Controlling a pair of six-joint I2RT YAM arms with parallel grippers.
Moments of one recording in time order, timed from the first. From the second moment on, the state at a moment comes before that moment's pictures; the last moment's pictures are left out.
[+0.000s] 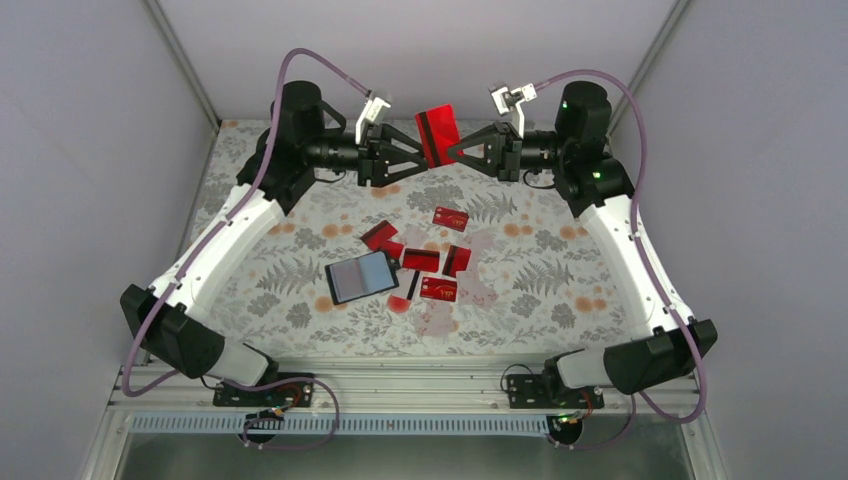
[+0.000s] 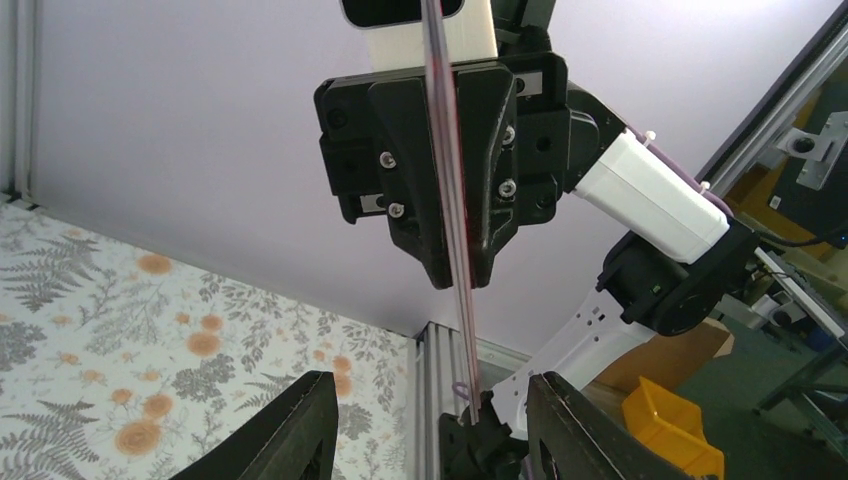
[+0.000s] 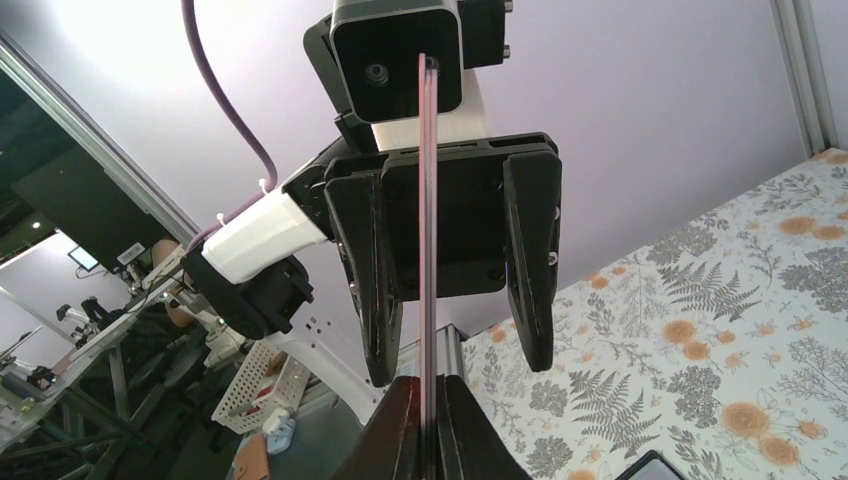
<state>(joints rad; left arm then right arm) -0.48 1.45 1.54 -0.19 1.13 -0.36 0.30 1.38 1.56 -0.33 -1.29 0.41</state>
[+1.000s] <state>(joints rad) -0.49 1.47 1.55 -0.20 1.12 -0.35 0.30 1.38 1.56 -0.32 -1.31 0.42</state>
